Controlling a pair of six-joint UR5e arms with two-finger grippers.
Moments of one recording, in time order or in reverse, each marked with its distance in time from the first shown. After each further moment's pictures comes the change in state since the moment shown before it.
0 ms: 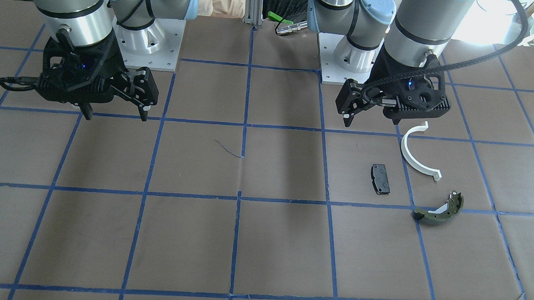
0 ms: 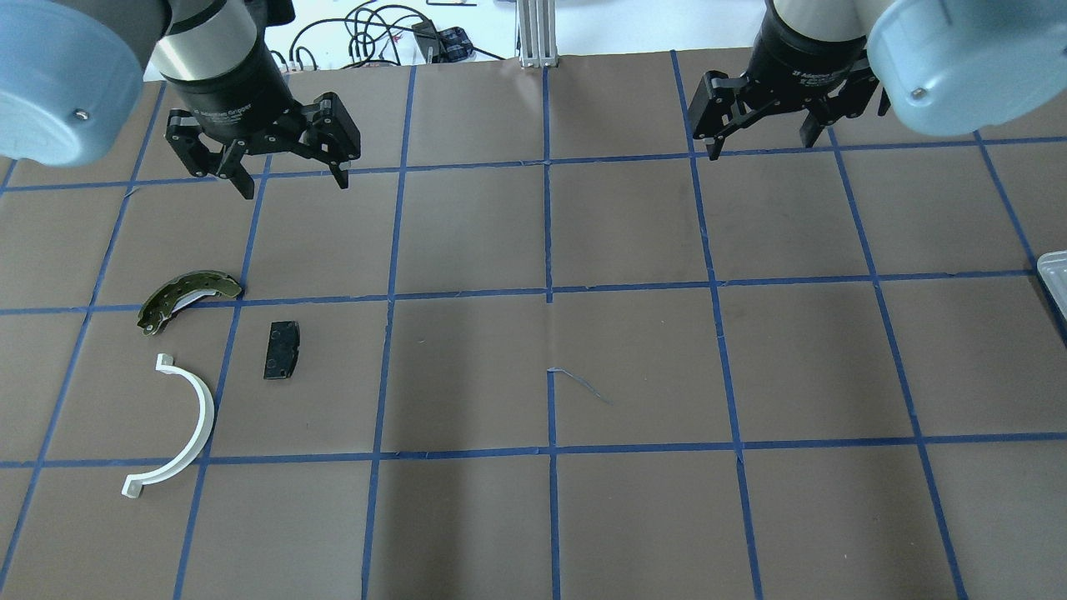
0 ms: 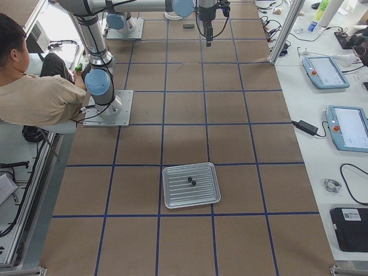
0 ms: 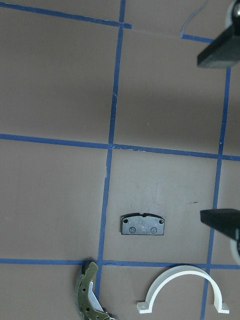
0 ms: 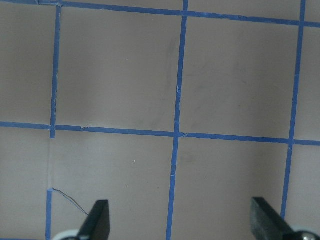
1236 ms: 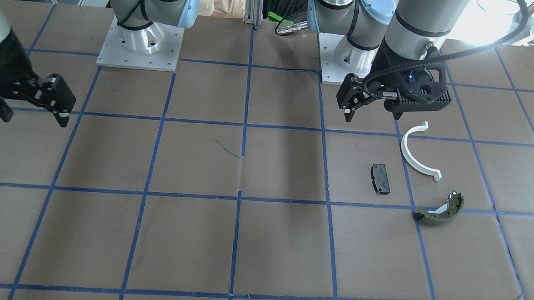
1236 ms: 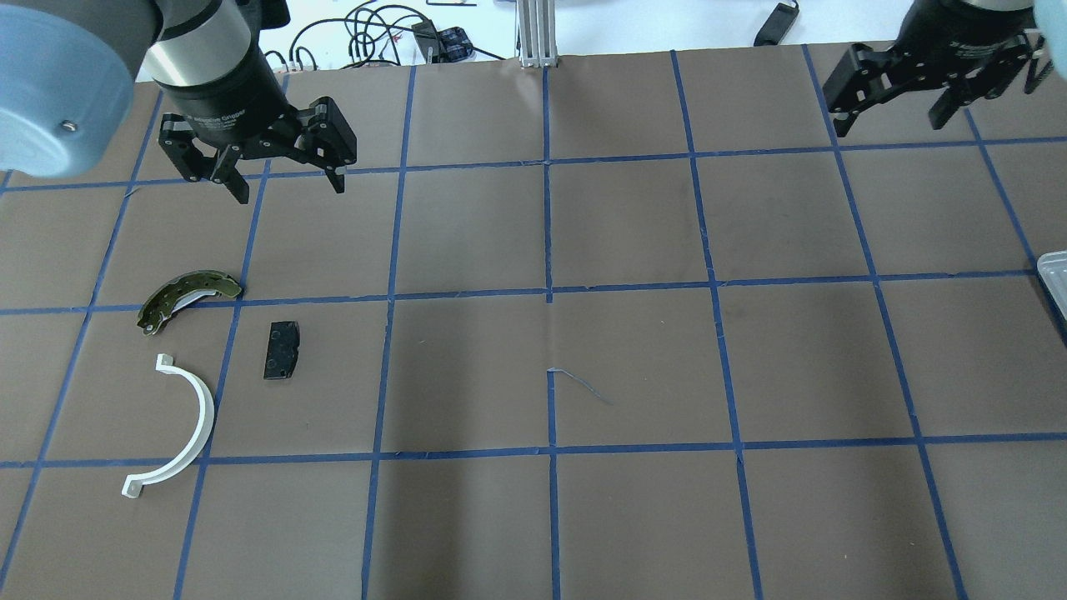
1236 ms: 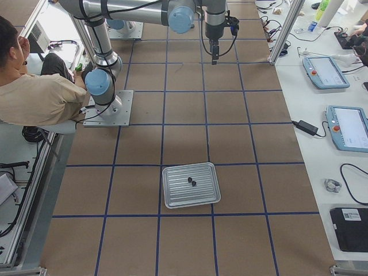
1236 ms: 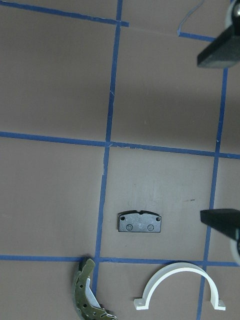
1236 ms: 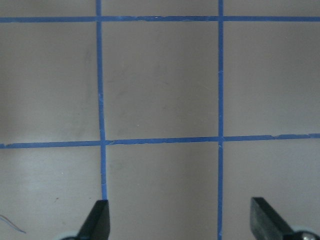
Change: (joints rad) left arm 0.000 0.026 -0.015 -0.001 0.002 0.000; right arm -0.284 -0.002 0.000 0.006 -0.004 -0.176
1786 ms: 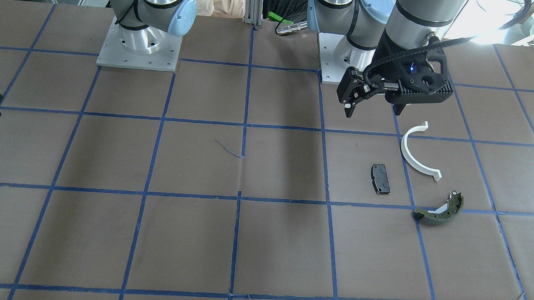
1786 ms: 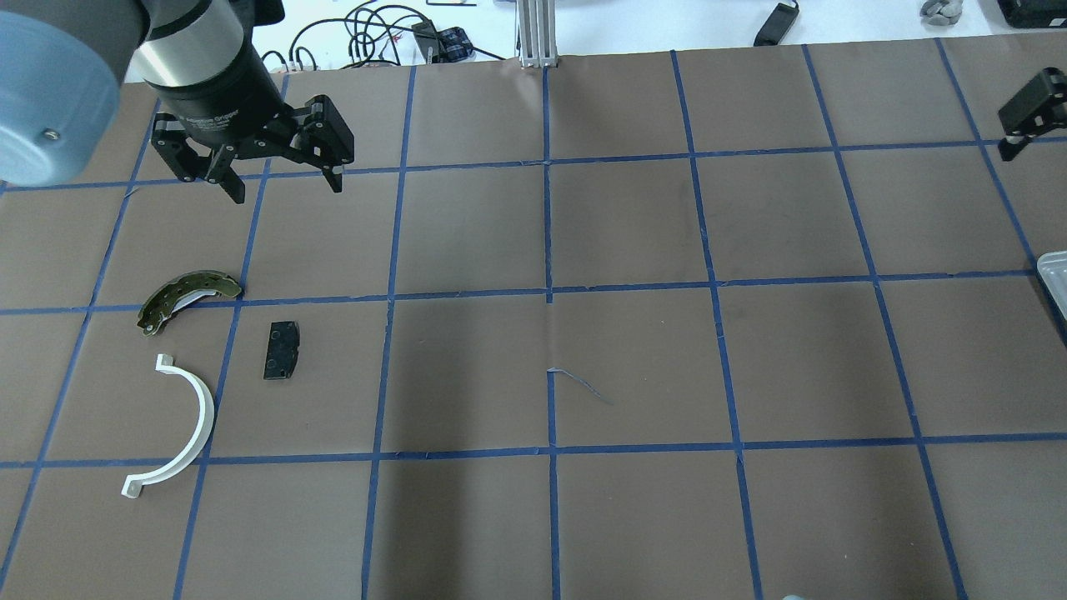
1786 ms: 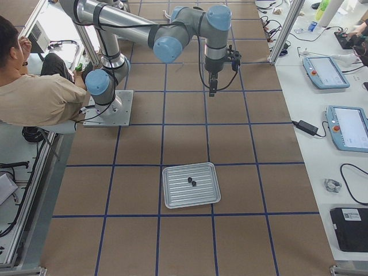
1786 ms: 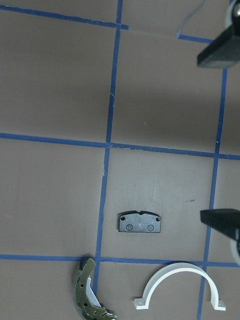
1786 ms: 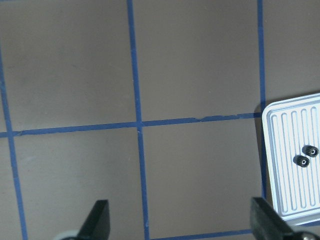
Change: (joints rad) left arm -0.001 0.020 -0.005 -0.002 -0.002 0.000; right arm -0.313 0.024 0.041 -0.017 0.011 -0.274
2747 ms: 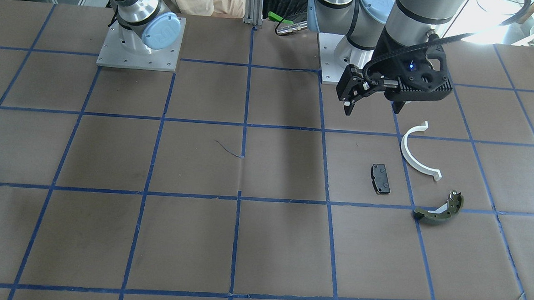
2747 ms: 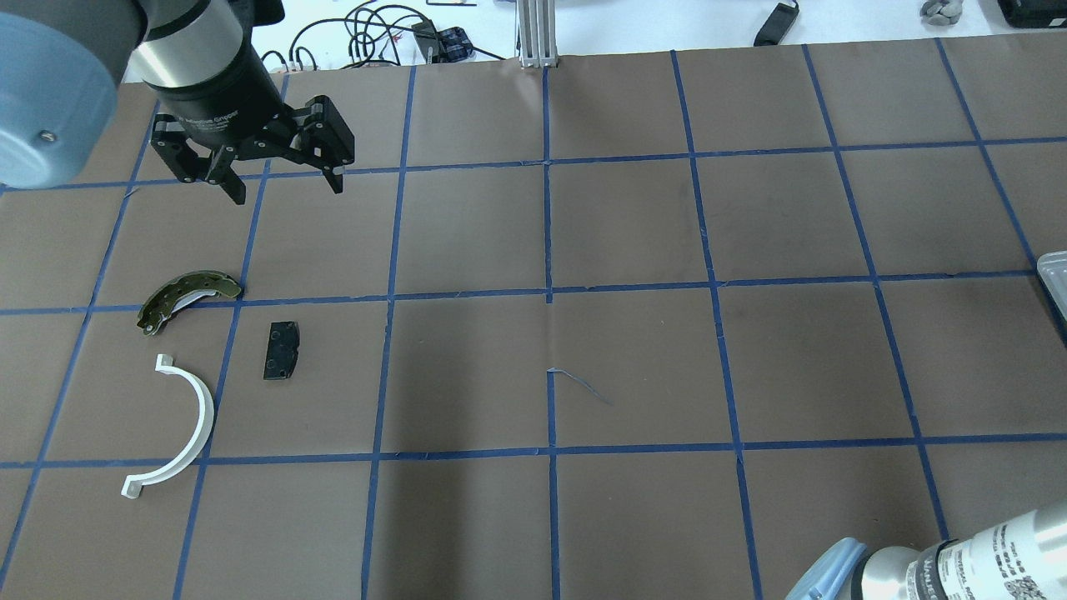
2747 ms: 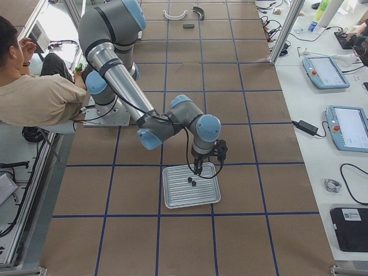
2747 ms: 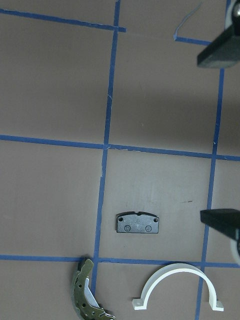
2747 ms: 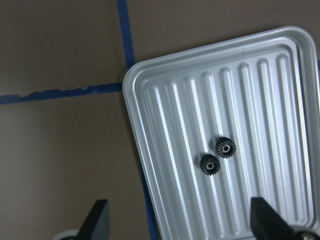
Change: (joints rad) left arm 0.000 0.002 -0.001 0.000 -0.005 0.002; right arm -0.369 0.341 0.019 -0.237 0.007 -0.316
